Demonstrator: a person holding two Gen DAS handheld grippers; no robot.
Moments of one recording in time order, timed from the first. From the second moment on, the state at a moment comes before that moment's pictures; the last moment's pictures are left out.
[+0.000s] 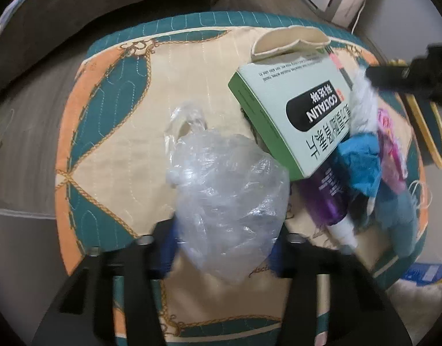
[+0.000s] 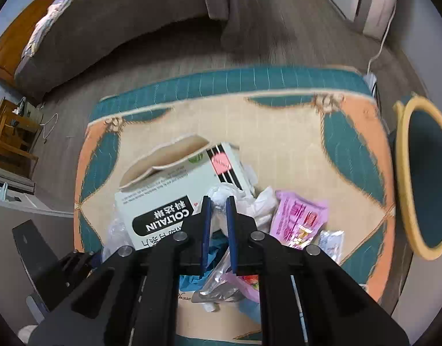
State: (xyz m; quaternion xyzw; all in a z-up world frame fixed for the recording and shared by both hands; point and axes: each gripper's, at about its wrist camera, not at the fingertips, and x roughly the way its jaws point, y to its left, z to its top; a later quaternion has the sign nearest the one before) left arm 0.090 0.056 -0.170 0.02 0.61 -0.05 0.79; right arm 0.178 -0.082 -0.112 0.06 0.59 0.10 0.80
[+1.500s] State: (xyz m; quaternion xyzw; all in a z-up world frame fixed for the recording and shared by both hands) left arm 0.070 -0.035 0.008 0.06 0.36 -0.14 0.92; right arm 0.137 -0.244 -0.010 0.14 0.46 0.03 0.88
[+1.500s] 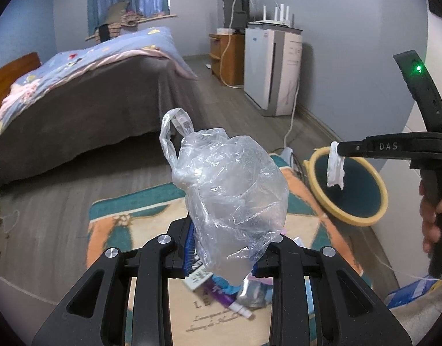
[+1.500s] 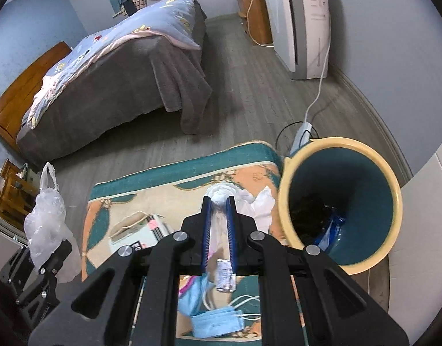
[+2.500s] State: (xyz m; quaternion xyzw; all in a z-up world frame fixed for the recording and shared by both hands) left arm 0.066 -0.156 -0.041 0.17 0.39 -0.22 0.88; right arm 0.122 -0.370 -0.033 0.16 0.45 -0.02 0.88
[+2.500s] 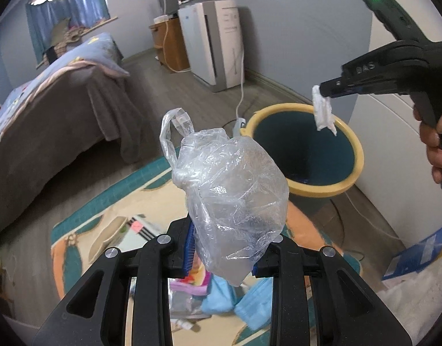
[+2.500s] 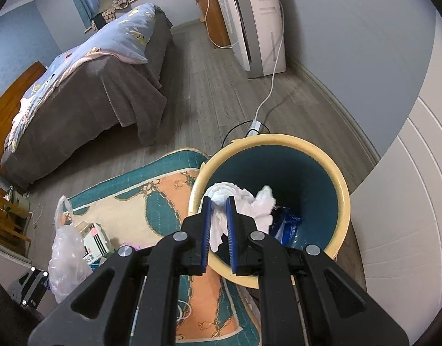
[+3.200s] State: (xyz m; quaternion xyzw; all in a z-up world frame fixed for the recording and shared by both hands) left arm 0.103 -0.220 -0.059 0.17 0.40 -0.26 0.86; right arm 0.142 -0.406 -0.071 0.17 0.48 -0.06 0.86
